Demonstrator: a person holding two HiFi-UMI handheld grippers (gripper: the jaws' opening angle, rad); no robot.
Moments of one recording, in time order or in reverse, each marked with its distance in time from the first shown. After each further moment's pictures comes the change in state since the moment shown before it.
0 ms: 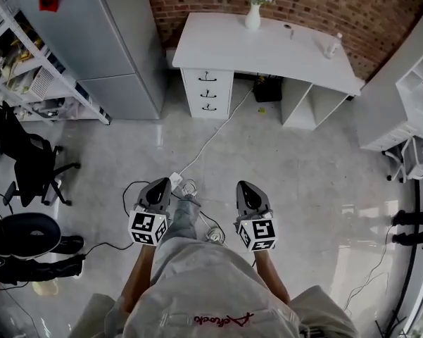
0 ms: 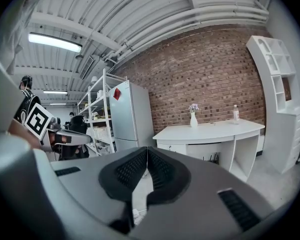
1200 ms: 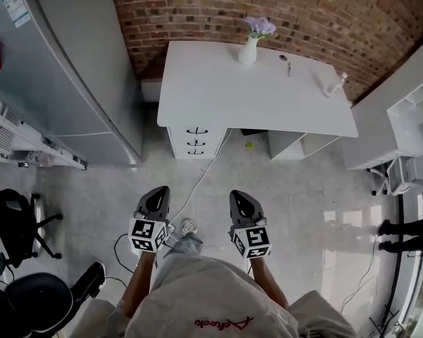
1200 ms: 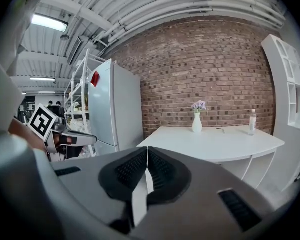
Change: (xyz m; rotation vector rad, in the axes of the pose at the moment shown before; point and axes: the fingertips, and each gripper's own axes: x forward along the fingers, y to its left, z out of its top) left arm 0.277 0.195 0.077 -0.072 -0.011 -0.148; right arm 0.306 -0.071 0.080 -0.063 0.075 -0.103
